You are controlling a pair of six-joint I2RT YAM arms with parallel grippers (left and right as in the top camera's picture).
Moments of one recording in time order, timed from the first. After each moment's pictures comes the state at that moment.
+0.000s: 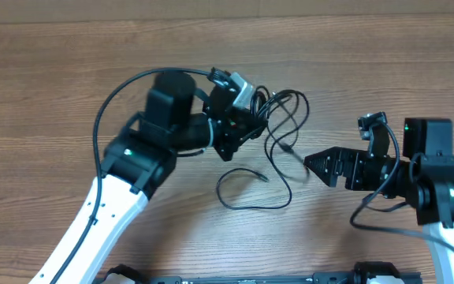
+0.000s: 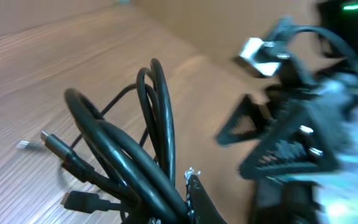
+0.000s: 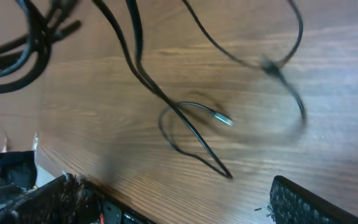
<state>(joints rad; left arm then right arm) -0.46 1.29 1.22 -0.43 0.76 -0.09 -0.02 0.99 1.08 -1.12 -0.67 0.15</state>
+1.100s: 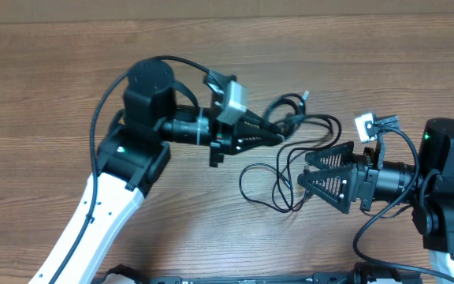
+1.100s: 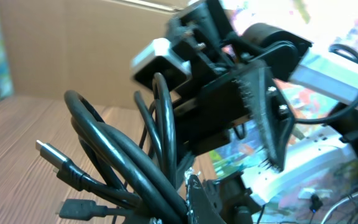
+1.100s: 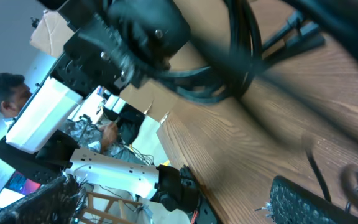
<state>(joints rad) -0.45 1.29 1.22 -0.10 1.25 -0.02 -0.02 0.89 1.08 -0.89 -1.29 0.15</state>
